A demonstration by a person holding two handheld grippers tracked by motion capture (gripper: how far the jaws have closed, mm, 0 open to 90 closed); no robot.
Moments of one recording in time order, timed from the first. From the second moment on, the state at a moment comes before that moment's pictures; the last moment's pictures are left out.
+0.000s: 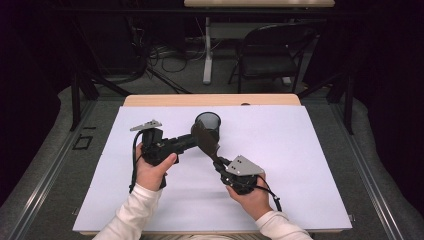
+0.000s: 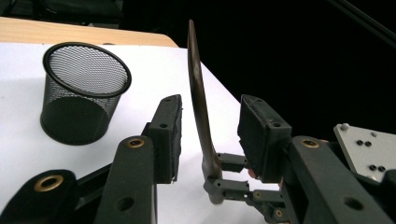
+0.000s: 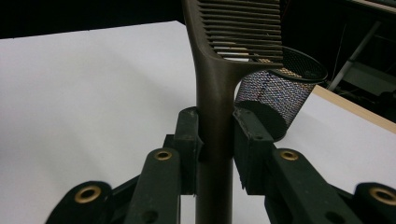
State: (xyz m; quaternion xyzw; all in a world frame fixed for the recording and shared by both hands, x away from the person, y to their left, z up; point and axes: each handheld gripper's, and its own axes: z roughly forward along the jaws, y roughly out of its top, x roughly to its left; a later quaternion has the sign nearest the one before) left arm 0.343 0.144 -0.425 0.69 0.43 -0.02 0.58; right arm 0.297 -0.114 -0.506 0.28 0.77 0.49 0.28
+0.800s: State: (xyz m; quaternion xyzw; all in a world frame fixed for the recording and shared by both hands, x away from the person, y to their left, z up) left arm 0.346 0.148 -0.430 0.68 0.45 -0.01 0.58; right arm 0.292 -0.106 -0.509 0.27 0.78 0.49 0.27
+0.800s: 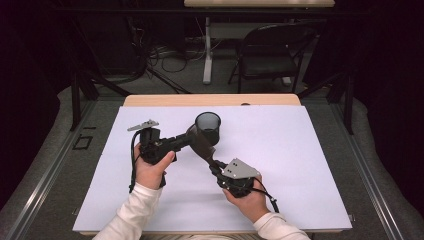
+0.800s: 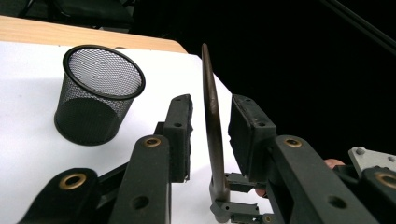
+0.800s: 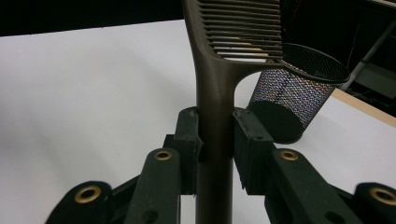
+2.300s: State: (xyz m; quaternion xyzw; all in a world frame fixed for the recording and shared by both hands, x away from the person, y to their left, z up) left arm 0.351 0.146 -0.438 0.67 0.46 -0.04 0.58; right arm 0.288 -0.098 -0.512 0.26 0.79 0.49 0.26
